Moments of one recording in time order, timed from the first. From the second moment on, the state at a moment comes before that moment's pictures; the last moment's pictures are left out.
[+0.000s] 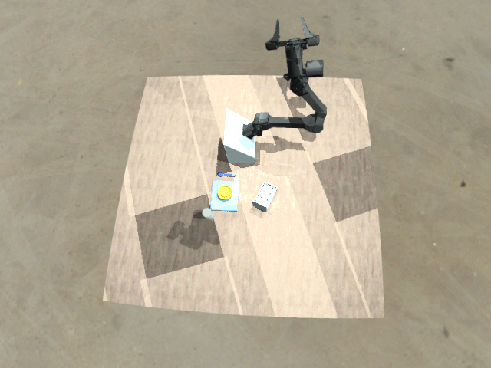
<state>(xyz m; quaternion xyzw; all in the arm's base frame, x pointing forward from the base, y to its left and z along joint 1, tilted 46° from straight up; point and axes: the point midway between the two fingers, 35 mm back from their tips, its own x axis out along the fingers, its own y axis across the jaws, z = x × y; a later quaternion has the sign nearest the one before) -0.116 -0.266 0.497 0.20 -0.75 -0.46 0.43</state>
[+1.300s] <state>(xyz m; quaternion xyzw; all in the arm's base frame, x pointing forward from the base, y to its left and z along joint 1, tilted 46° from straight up) 0.030 -0.417 0.335 0.35 -0.23 -0.68 0.60</state>
